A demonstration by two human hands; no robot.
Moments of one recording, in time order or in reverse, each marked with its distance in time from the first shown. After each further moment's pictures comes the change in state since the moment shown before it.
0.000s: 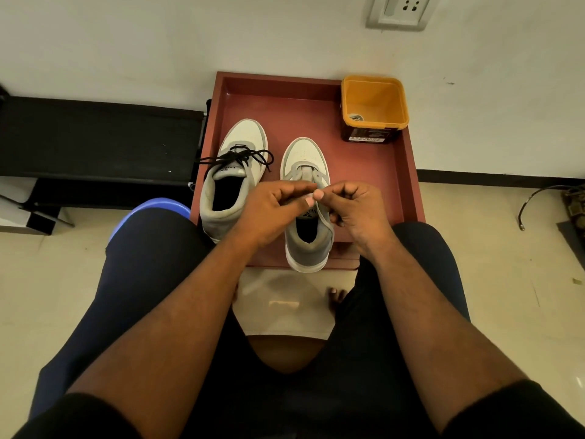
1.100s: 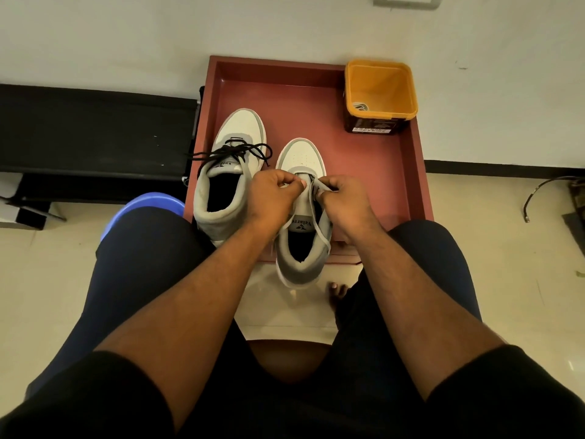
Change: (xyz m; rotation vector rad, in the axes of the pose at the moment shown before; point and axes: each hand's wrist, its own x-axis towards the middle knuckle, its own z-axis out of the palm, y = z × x) left_hand 0.047 -0.042 0.013 0.113 0.323 -0.210; right_hand 0.048 0.031 0.014 -0.468 0.095 0.122
